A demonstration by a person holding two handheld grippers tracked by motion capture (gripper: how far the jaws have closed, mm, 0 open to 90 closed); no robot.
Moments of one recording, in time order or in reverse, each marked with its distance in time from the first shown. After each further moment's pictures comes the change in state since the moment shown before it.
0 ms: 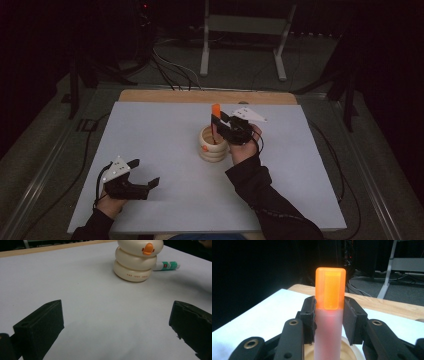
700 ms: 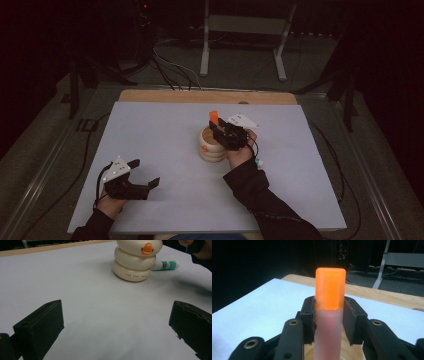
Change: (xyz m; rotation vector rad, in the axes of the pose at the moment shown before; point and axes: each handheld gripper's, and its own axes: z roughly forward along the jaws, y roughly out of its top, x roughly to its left) left arm 0.000 0.000 0.000 0.002 -0.003 0.004; right arm 0.008 -0.021 0.009 0.047 -0.047 -0.028
